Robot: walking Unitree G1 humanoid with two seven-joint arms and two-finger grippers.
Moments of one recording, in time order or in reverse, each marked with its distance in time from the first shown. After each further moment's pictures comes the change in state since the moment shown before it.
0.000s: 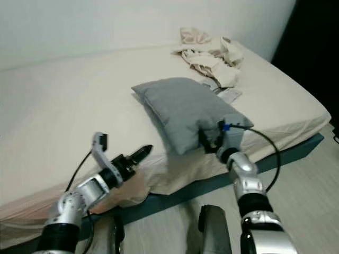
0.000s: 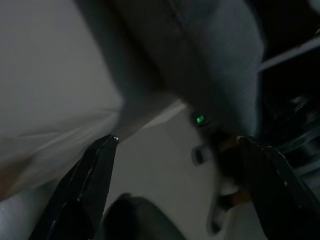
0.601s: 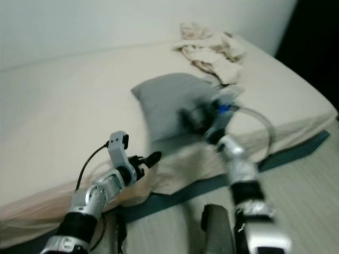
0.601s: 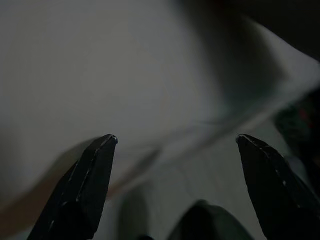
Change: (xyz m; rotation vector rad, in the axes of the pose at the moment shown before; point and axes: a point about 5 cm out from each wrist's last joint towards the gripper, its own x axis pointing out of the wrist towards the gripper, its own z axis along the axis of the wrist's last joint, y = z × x) left arm 0.015 0.016 0.004 0.170 -0.003 0.264; right arm 0.008 -0.022 0.067 0.057 -0.214 0.006
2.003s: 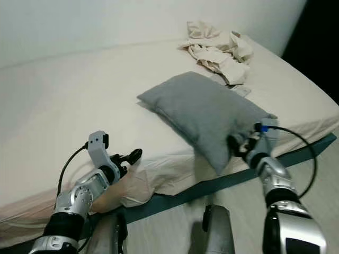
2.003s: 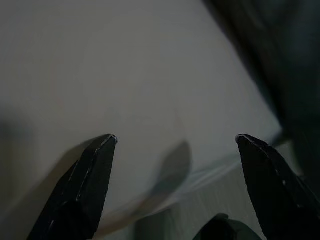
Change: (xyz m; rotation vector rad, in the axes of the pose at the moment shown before) left arm -0.010 0.028 0.010 -0.012 -0.046 0.104; right arm -0.040 -0.012 -0.084 0.140 0.359 0.071
